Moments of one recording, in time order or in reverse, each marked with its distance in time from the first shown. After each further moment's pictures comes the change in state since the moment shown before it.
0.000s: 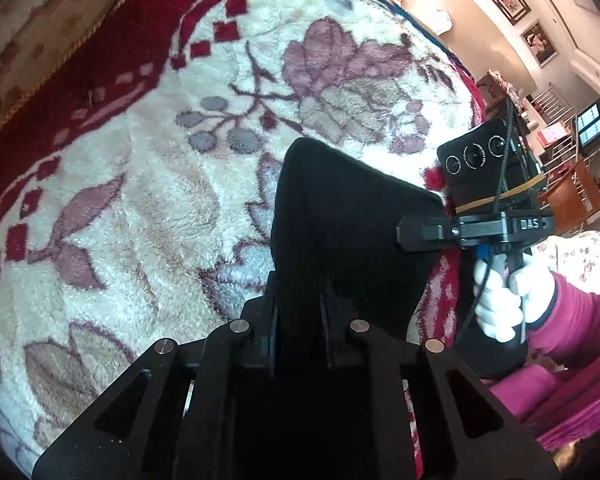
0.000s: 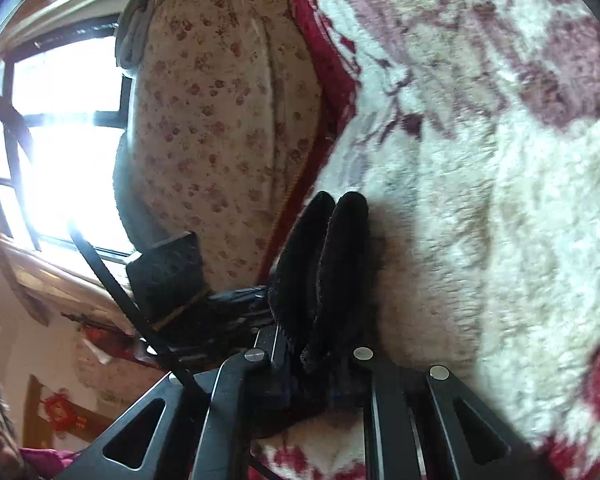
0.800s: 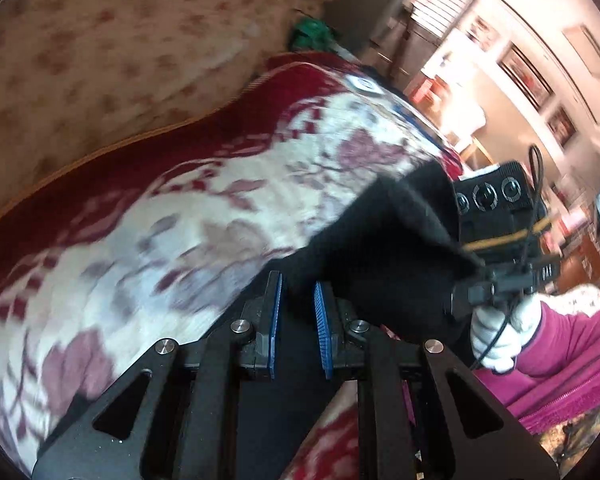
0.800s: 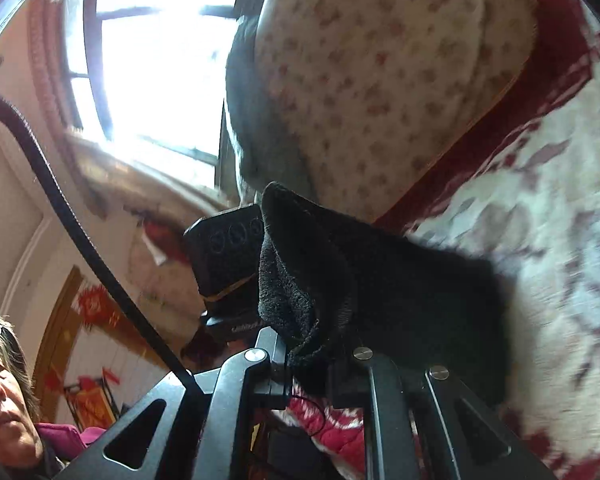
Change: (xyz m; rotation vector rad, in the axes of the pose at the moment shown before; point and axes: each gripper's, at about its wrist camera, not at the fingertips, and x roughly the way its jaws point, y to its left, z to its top) left arm -0.178 0.016 -0.139 -0.199 -0.349 0.121; right arm 0.110 0.158 -0.077 -0.272 0.300 0.230
